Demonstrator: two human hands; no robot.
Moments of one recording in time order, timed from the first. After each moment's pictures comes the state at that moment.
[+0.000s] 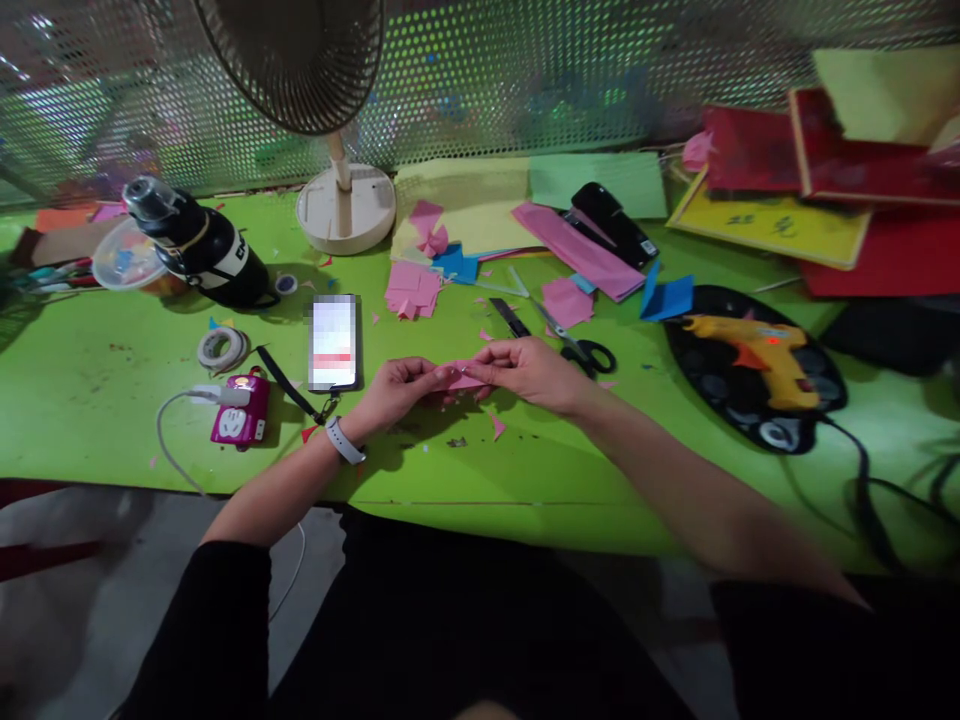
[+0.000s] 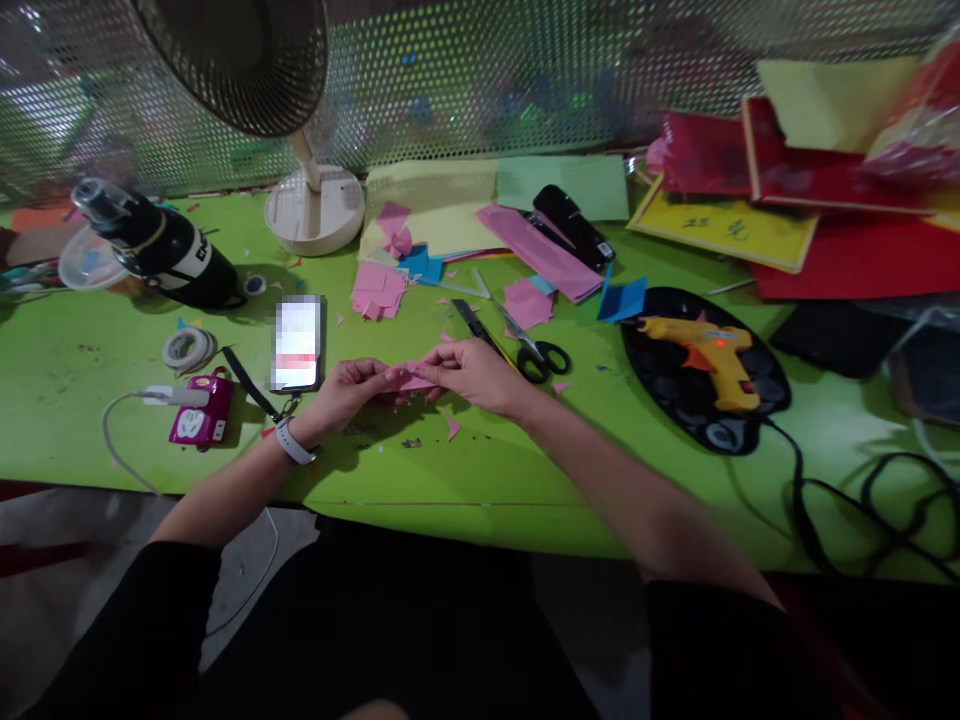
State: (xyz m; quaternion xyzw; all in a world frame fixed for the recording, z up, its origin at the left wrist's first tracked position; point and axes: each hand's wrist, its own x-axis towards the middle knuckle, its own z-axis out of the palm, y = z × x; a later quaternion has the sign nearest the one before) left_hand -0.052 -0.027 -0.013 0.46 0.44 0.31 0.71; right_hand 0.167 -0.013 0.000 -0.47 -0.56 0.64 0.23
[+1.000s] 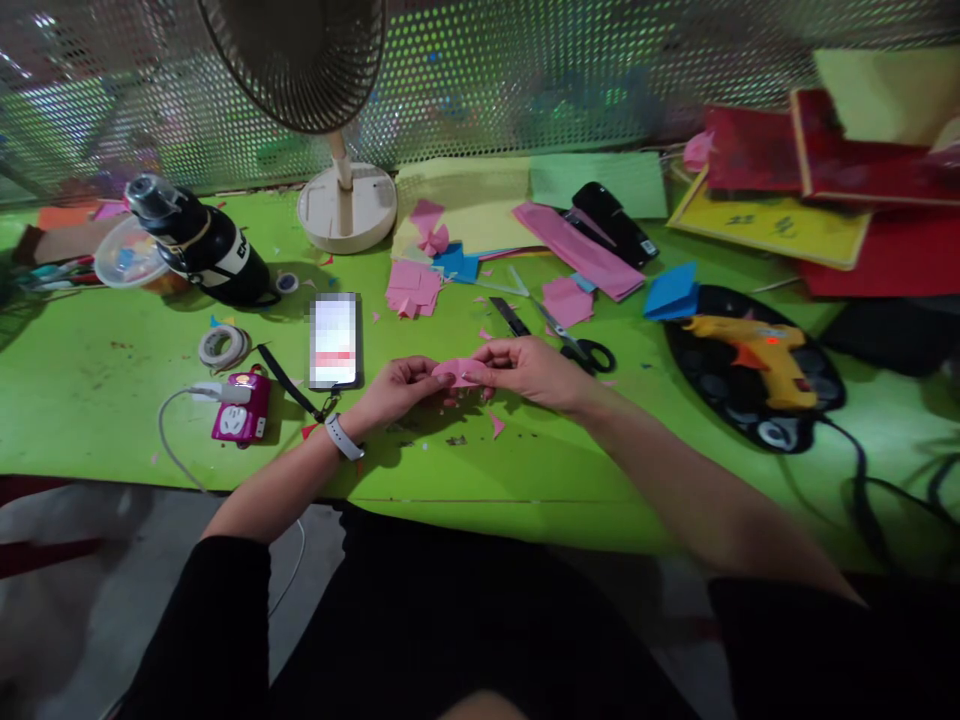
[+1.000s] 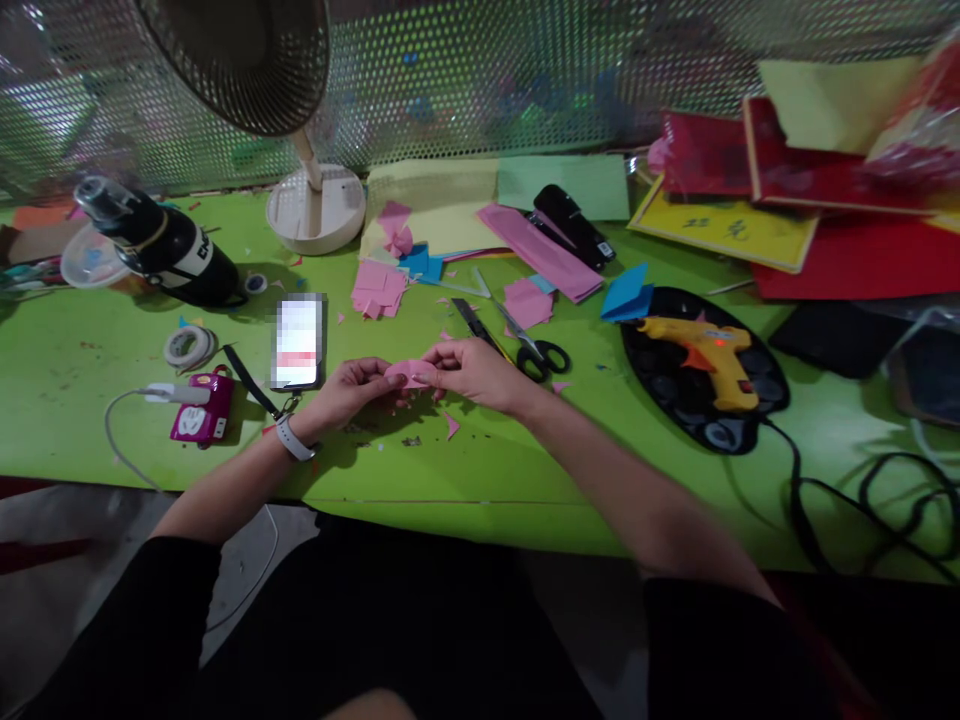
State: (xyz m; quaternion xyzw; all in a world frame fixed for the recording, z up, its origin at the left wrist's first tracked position) left_hand -0.054 -0.027 -0.018 0.41 0.42 0.28 0.76; right_hand 0.170 -0.012 -0.002 -0.44 -0.57 0.64 0.24
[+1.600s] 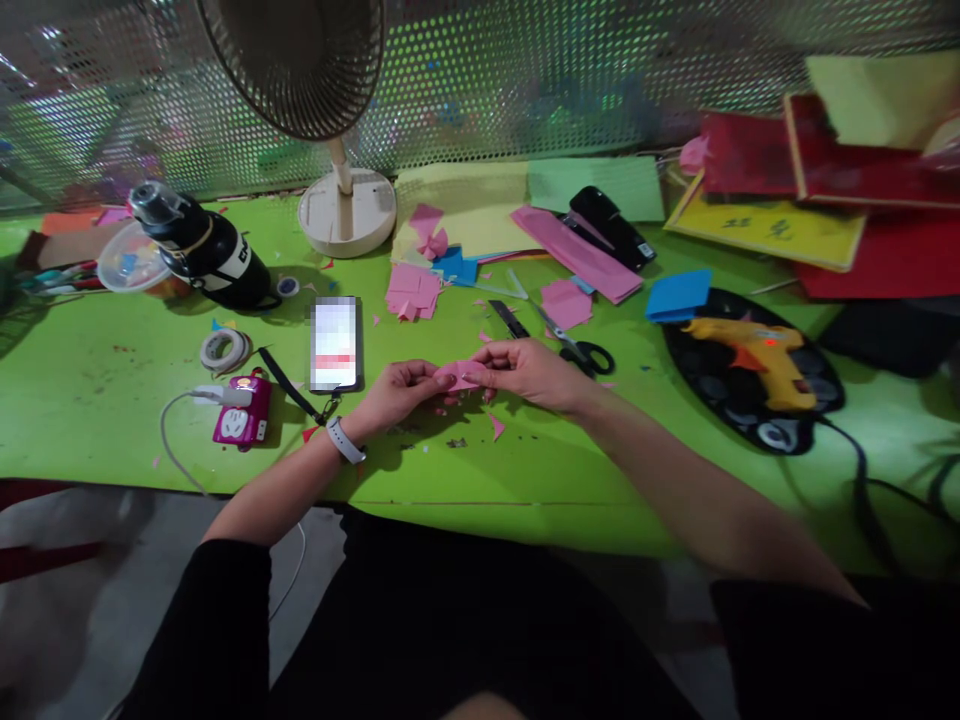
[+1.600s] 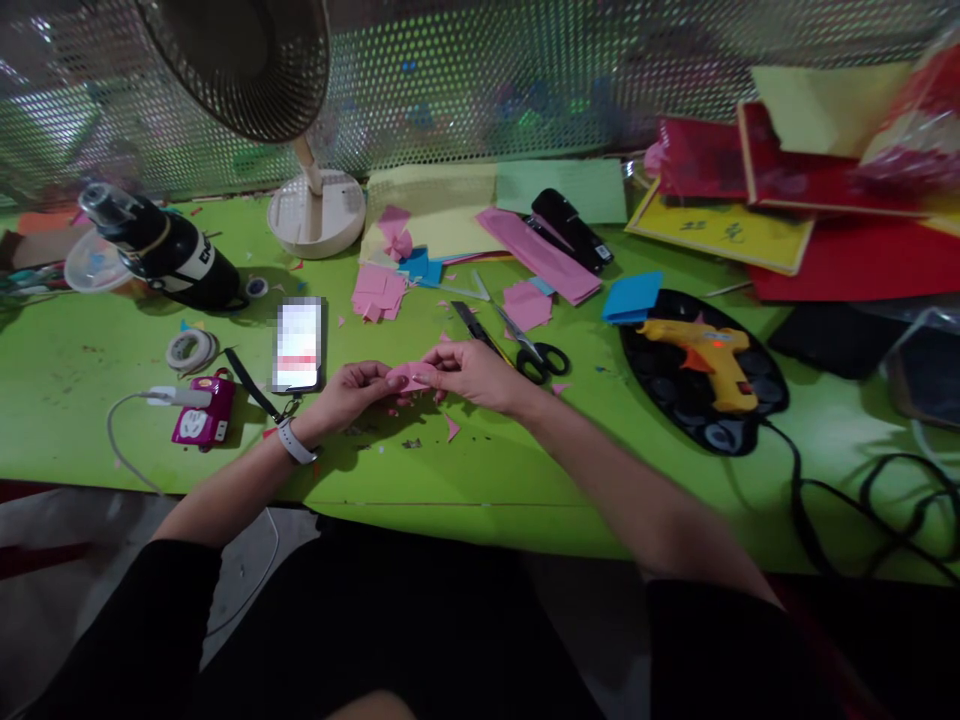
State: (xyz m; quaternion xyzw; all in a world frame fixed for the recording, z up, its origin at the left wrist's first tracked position) left_hand -0.054 -0.027 -0.021 0.45 0.43 0.28 0.73; right_hand 0.167 -0.012 0.003 -0.45 -0.57 0.64 0.23
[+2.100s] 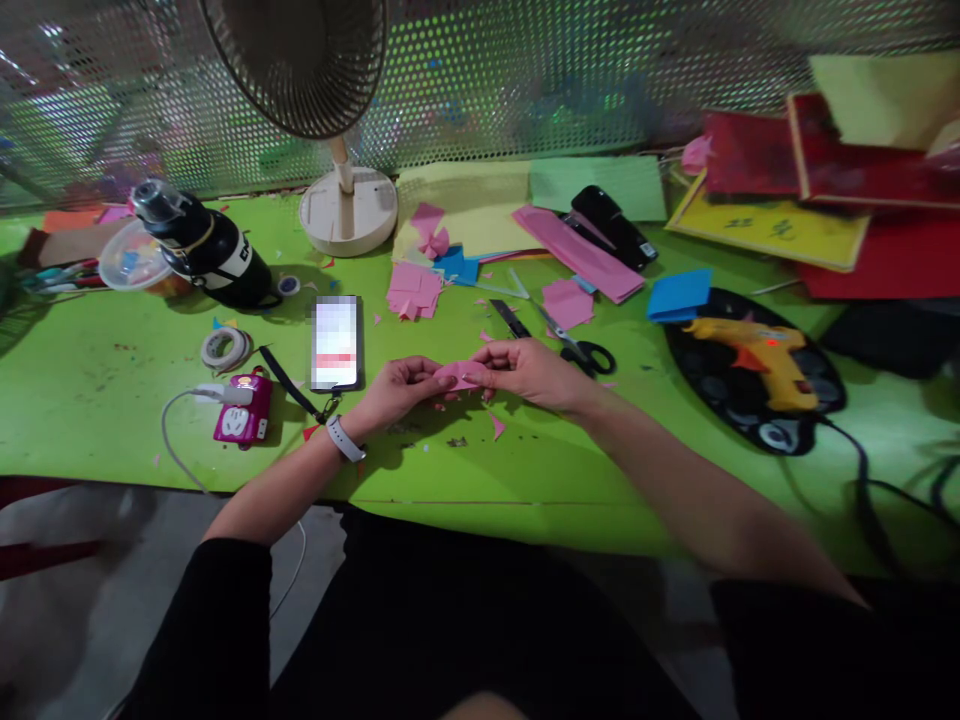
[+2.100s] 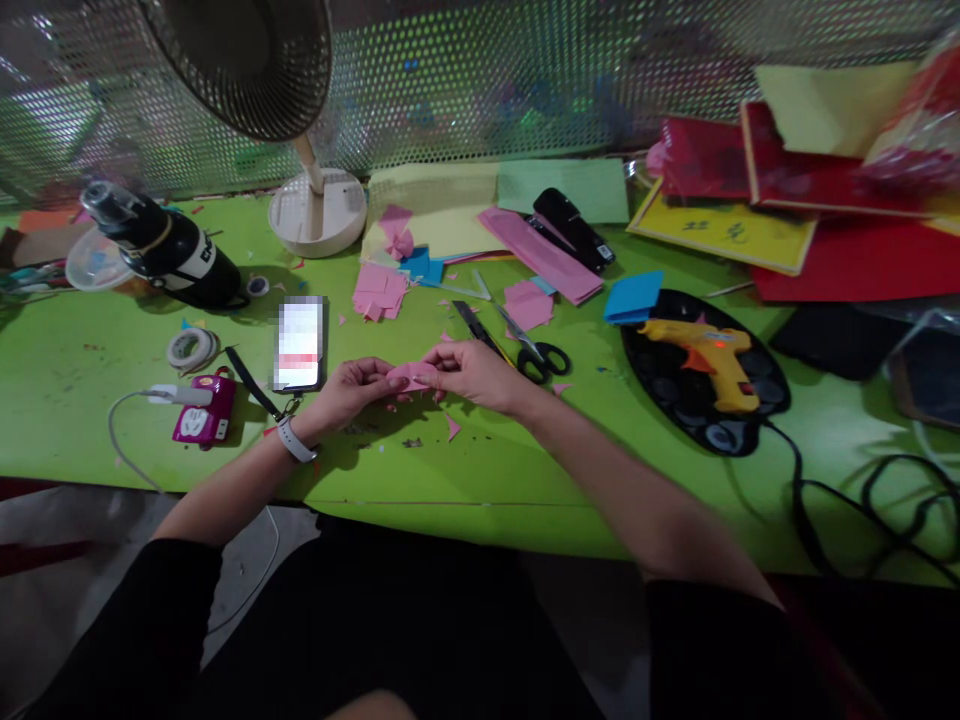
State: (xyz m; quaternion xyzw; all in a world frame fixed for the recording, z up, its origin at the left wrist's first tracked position) left_hand -0.055 -0.027 -0.016 0.45 0.44 0.29 0.72; right_hand 0.168 -0.012 0.003 -0.44 -0.57 0.65 0.23
